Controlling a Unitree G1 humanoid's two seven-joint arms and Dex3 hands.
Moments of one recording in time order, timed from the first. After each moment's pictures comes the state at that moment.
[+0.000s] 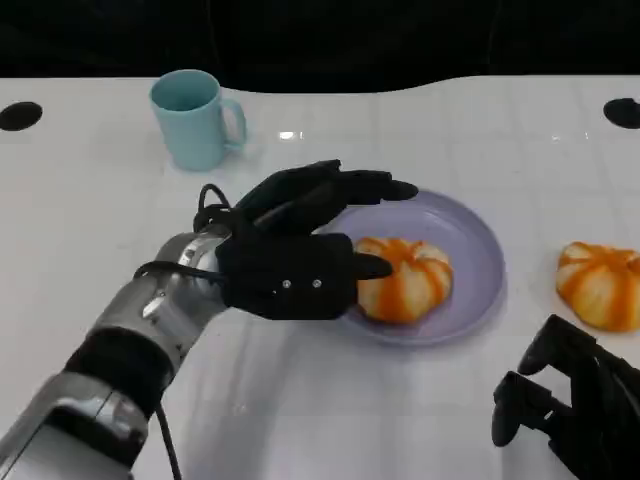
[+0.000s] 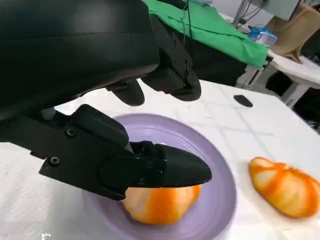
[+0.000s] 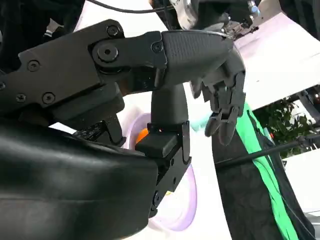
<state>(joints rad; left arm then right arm) -0.76 0.13 -0.38 0.83 0.40 -0.49 -0.17 0.24 -0.04 -0.09 -0.18 0.53 0.20 0.41</state>
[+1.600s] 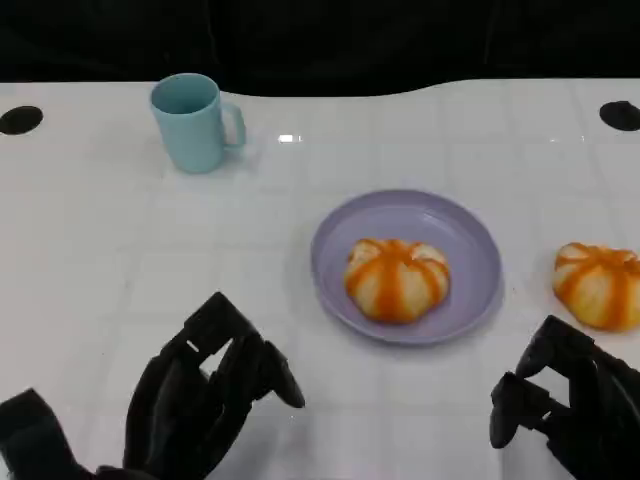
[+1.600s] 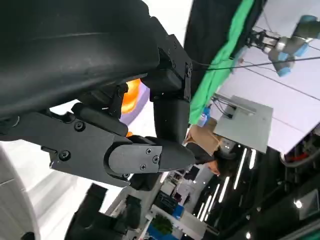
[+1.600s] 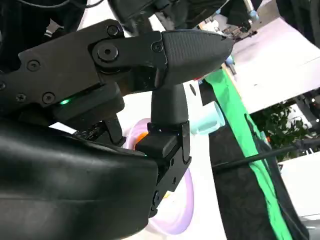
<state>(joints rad) 0.16 -0.11 0.01 -0.02 -0.56 0.01 -0.44 0.24 -0.03 -0.08 -0.18 0.52 0.18 0.43</state>
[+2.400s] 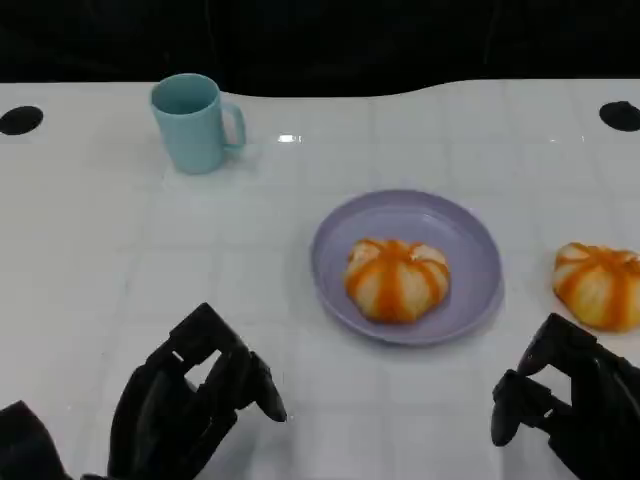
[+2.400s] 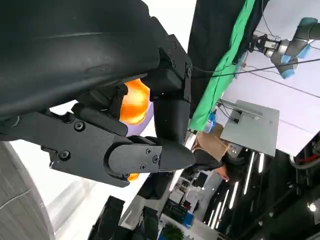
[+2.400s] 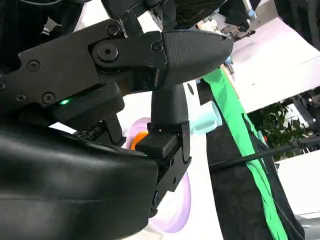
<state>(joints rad) 0.14 -0.09 0.05 0.06 -0.52 -0.06 -0.50 0.24 -0.03 -0.08 -0.18 0.52 0.18 0.43</state>
